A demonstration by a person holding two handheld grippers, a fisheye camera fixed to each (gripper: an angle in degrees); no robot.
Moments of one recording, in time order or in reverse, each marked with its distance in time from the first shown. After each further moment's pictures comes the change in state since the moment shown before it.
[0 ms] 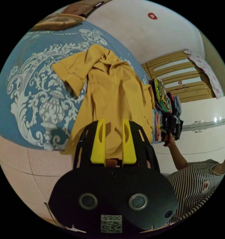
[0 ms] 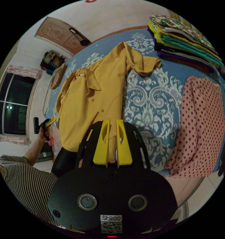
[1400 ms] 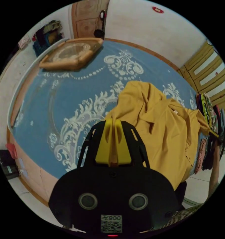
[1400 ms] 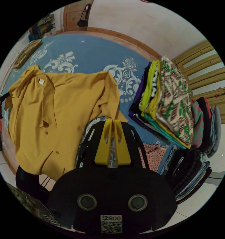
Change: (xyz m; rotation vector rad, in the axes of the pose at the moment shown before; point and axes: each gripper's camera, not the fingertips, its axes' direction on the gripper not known) left arm -0.007 -0.310 0.019 0.109 -0.640 -0.009; right arm 0.058 -0.268 0.144 -0.029 0.685 -0.266
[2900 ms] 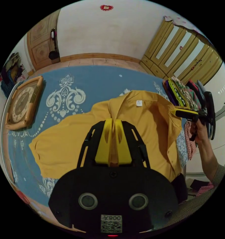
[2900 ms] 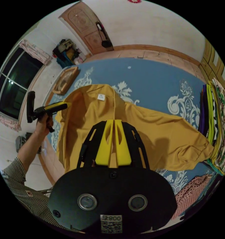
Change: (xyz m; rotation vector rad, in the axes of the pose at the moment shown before) left arm 0.115 -0.086 0.030 0.086 0.217 0.364; right arm -0.063 -0.051 0.020 0.182 -0.592 0.031
